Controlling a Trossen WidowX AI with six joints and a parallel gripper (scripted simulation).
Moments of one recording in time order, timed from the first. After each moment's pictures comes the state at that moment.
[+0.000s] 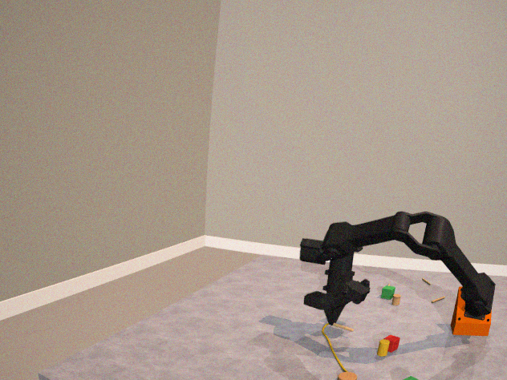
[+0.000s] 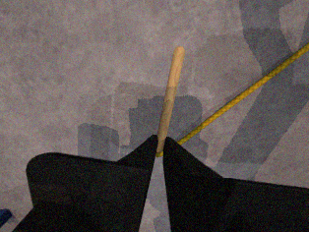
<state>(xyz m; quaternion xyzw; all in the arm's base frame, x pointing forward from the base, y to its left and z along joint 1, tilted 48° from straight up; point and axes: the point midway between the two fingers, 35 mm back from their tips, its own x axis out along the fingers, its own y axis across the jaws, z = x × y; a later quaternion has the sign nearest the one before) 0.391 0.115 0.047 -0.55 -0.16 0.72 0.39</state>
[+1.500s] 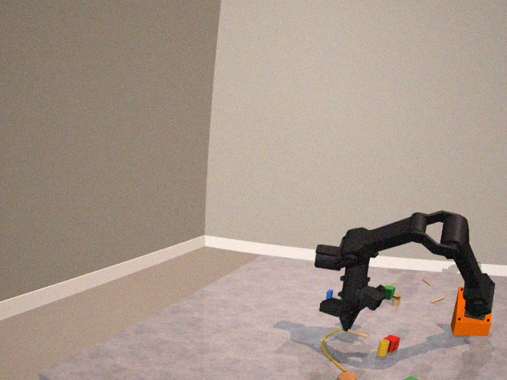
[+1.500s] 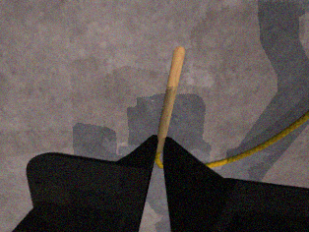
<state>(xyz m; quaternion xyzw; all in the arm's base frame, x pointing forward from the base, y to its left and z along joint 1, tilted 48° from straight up) 0.347 0.124 0.054 -0.55 -0.16 0.72 0.39</state>
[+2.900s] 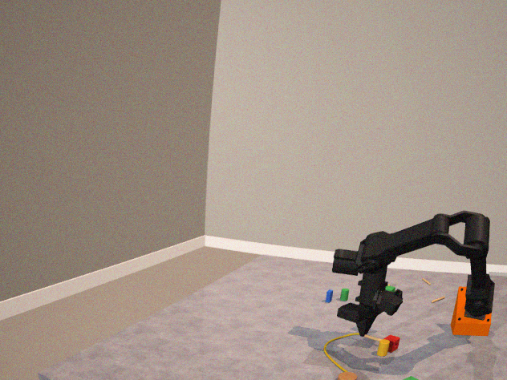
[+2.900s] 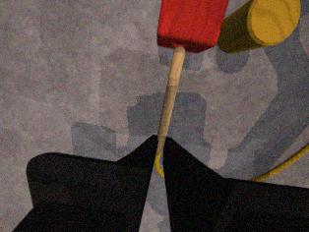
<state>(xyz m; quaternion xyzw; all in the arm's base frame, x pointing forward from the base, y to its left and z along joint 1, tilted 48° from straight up) 0.299 0.133 0.068 -0.55 -0.16 0.72 0.39</state>
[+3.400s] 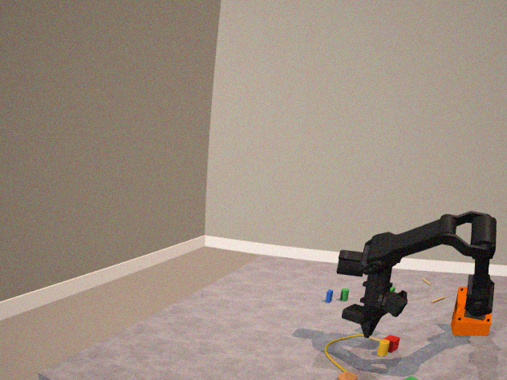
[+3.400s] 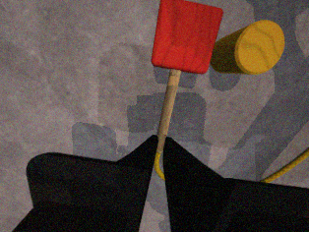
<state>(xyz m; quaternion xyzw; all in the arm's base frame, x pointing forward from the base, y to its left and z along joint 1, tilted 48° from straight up) 0.286 0.136 0.074 -0.55 -0.16 0.72 0.39</state>
